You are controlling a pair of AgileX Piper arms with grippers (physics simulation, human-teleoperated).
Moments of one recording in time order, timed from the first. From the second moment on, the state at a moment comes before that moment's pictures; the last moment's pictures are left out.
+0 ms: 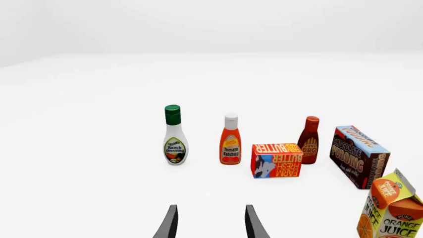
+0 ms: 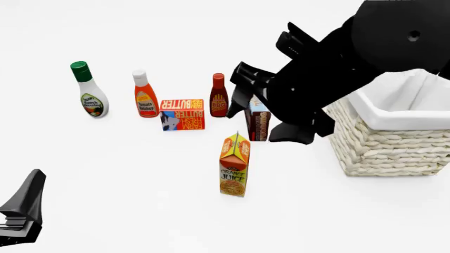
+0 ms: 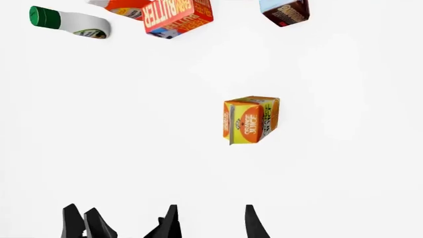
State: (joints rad) left arm 0.01 0.01 -0.01 -0.01 0.01; right arm 0.80 1.38 -1.38 1.03 1.06
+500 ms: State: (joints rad) left arm 0.01 0.01 -0.01 -0.01 0.01; right arm 0.86 1.49 -1.49 1.17 1.12
